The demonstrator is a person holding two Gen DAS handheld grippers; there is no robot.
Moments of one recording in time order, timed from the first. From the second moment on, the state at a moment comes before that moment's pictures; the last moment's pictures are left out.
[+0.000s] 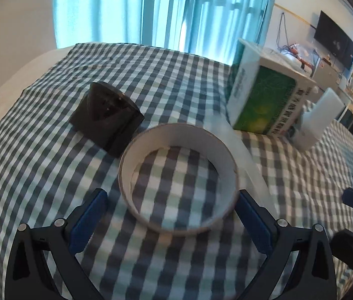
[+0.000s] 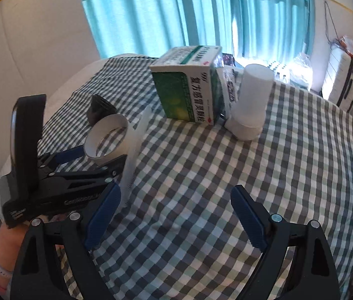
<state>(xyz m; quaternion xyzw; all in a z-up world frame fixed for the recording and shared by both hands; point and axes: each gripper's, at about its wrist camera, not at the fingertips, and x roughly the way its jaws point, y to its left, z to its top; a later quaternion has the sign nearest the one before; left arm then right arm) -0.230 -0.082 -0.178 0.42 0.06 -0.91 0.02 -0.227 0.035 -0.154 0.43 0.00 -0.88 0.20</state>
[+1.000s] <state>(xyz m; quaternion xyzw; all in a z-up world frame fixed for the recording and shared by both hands) -0.226 -0.150 -0.141 0.38 0.14 -0.91 0.08 -0.251 -0.049 -0.201 0.43 0.12 -0.87 0.20</state>
